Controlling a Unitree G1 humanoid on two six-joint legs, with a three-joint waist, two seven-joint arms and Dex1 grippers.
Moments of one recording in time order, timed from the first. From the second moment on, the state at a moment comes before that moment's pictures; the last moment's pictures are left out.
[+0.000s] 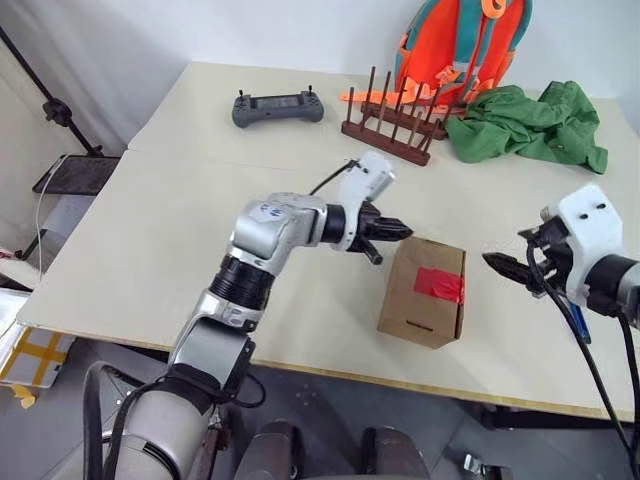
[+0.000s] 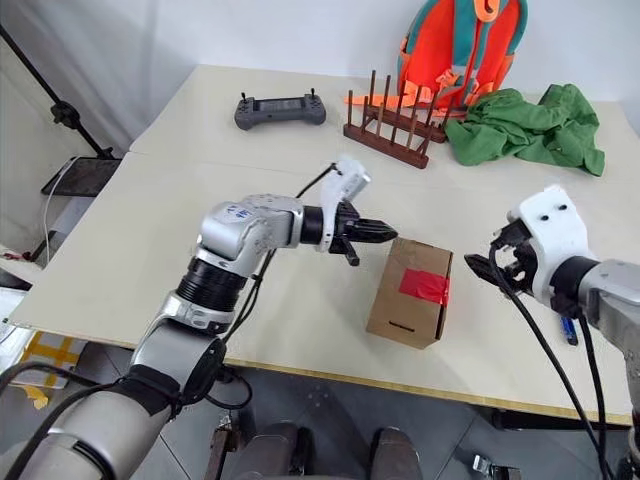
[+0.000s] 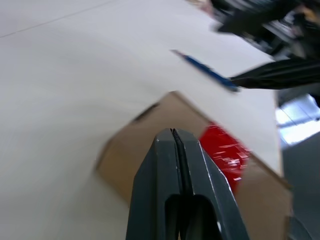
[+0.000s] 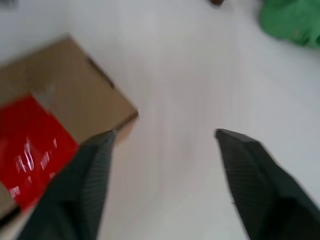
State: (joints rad) left arm -1.08 0.09 -0.24 0.30 -0.31 0.92 -0.81; right arm -0.31 -0.87 -0.42 -0.66 0.51 1.31 0.53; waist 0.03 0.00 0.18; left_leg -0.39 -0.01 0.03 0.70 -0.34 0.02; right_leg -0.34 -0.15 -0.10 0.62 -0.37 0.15
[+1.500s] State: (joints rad) left arm -1.11 0.07 -0.46 0.53 -0.02 0.50 -0.95; right arm 0.01 -0.98 -0.41 -0.42 0.39 0.98 0.65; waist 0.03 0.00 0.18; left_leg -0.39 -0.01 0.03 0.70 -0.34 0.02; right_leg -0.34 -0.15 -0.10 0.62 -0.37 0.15
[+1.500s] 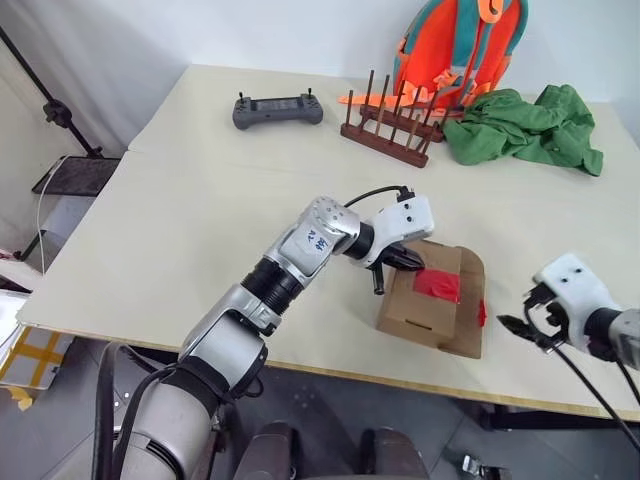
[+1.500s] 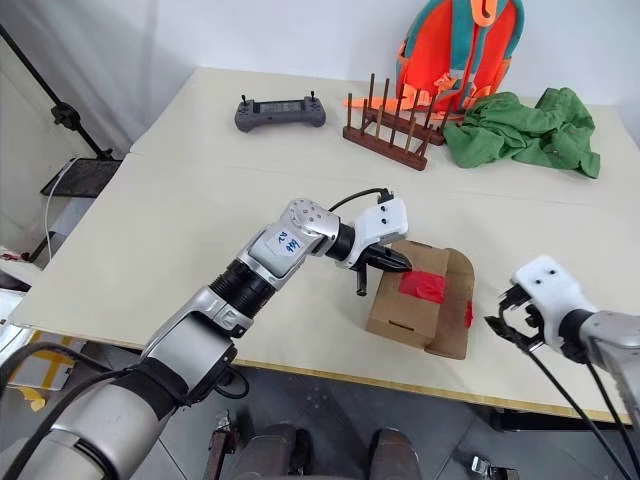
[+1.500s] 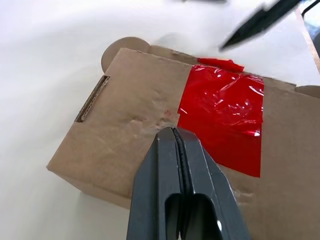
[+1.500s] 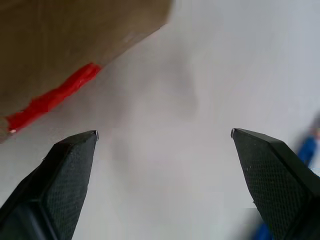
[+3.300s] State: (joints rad) left arm -1.04 0.12 -0.47 0.34 0.00 0.65 -0.94; right arm -0.44 -0.84 -0.36 0.30 0.76 1.35 0.87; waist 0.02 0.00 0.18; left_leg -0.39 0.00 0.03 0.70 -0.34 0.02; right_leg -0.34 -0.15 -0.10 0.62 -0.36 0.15
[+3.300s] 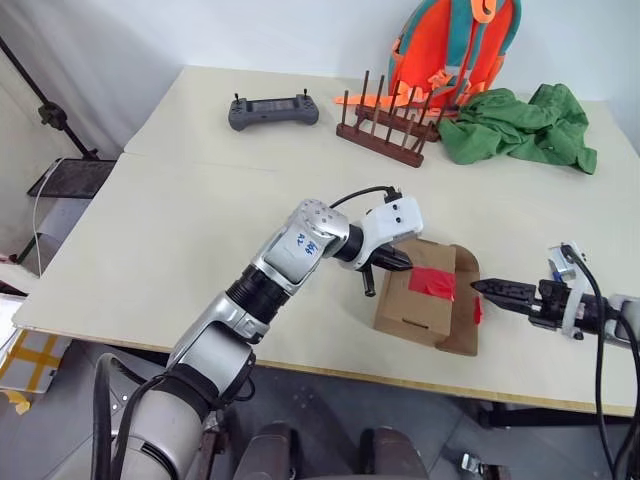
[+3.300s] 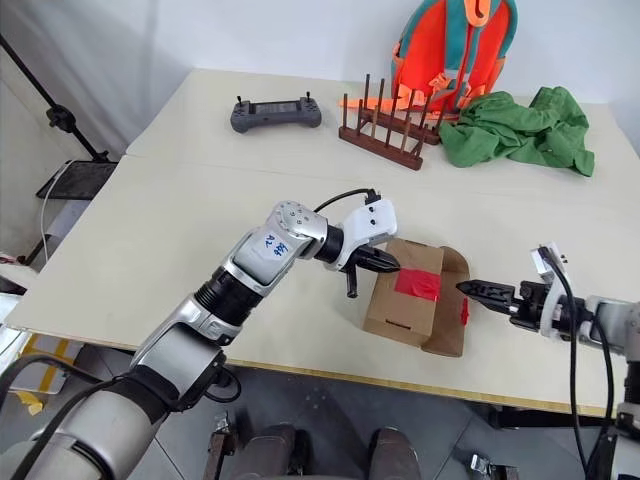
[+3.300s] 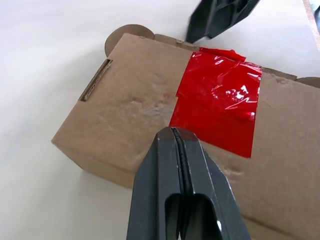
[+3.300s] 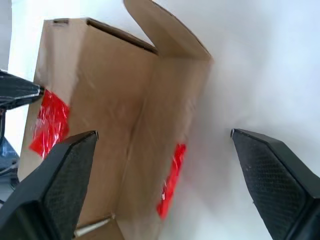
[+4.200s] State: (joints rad) left arm -1.06 0.08 -0.45 0.39 0.00 0.59 -0.93; right arm -0.50 -0.83 -0.36 0.20 0.72 1.47 0.80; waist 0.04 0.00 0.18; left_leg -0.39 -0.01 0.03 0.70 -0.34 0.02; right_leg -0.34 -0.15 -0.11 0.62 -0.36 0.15
